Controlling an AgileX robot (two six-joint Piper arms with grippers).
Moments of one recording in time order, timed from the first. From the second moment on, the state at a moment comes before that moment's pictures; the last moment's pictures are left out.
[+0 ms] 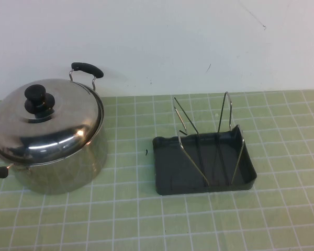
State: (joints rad) right arm -0.04 -0.01 0.02 -0.08 0.41 -0.08; left arm -0.02 -0.01 0.01 0.01 0.37 -0.22
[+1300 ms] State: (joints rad) right arm -0.04 -0.01 0.02 -0.08 0.41 -0.08; left arm -0.02 -0.01 0.01 0.04 0.36 -0.22
